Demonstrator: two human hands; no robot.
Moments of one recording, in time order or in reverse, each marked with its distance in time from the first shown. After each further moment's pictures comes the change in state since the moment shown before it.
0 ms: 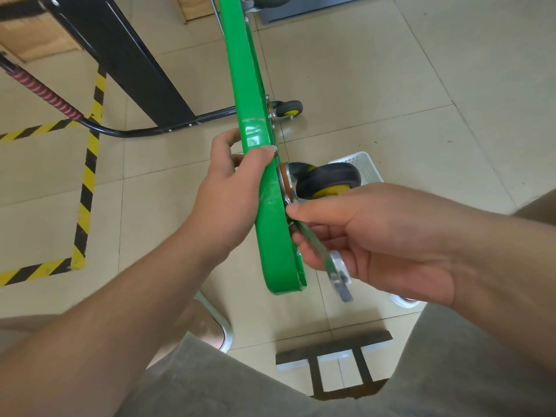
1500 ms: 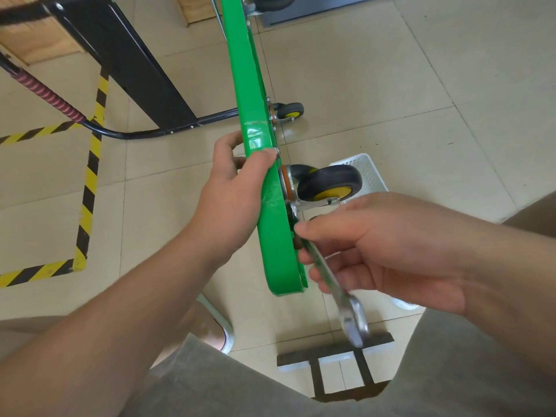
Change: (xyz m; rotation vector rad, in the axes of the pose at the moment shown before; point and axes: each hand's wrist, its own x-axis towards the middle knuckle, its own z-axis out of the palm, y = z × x) left_hand 0.001 -0.003 -0.001 -0.006 -0.015 0.001; right_hand -0.006 0.003 -0.009 -0.234 0.005 0.035
